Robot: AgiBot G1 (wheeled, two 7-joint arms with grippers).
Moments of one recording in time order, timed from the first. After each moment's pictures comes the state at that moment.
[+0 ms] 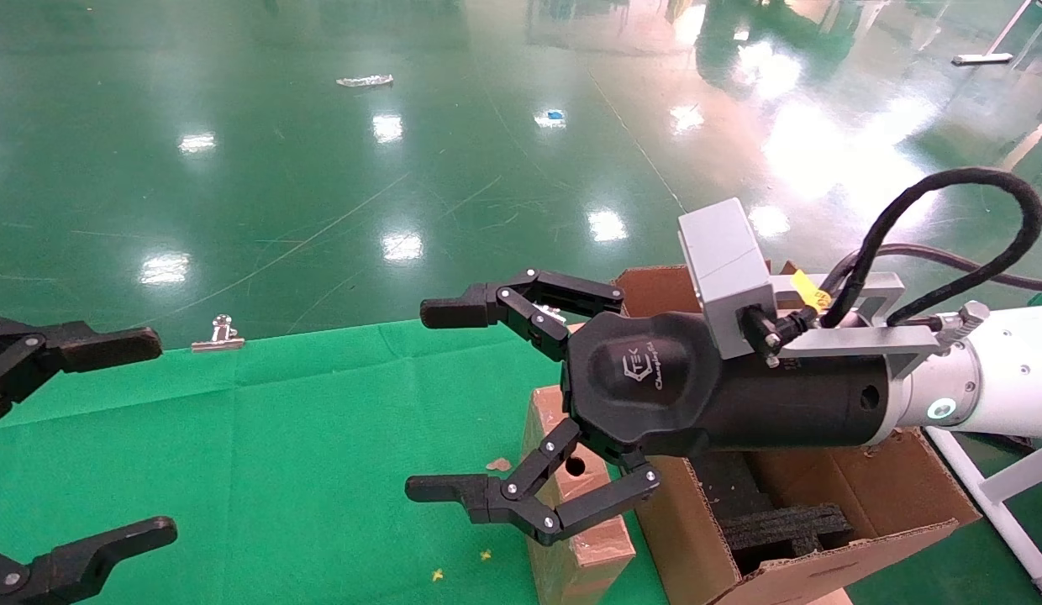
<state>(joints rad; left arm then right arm) -1.07 0.61 0.28 -1.28 0.73 1.50 -0.19 1.07 -0.61 -0.28 1.28 -0.73 -1.50 0.19</state>
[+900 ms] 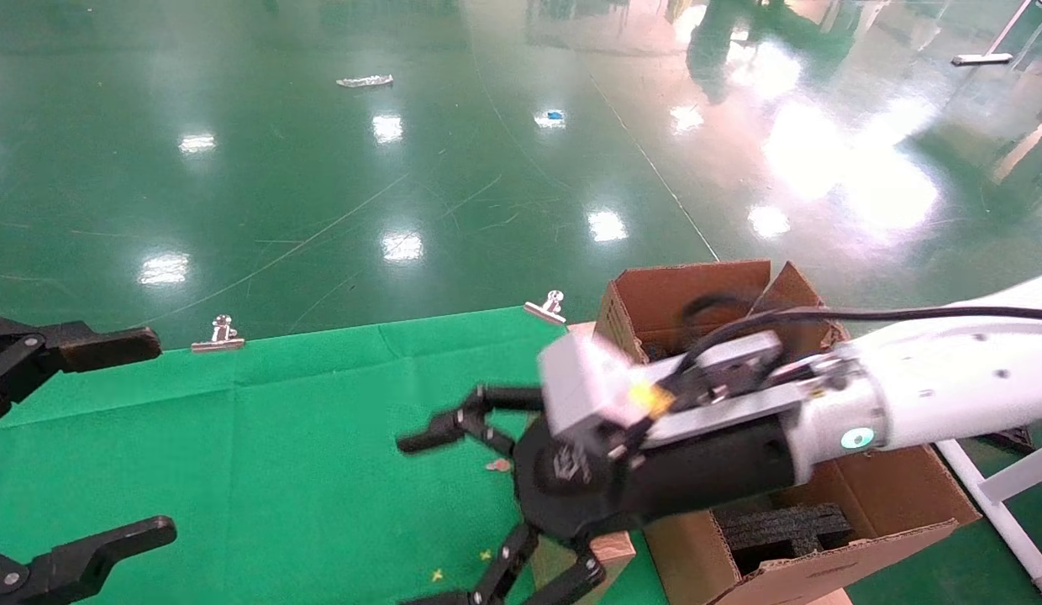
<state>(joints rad) -1.08 0.61 0.28 -1.28 0.73 1.50 -0.19 1.24 -0.66 -0.48 1.35 -1.02 -1.54 0.35</state>
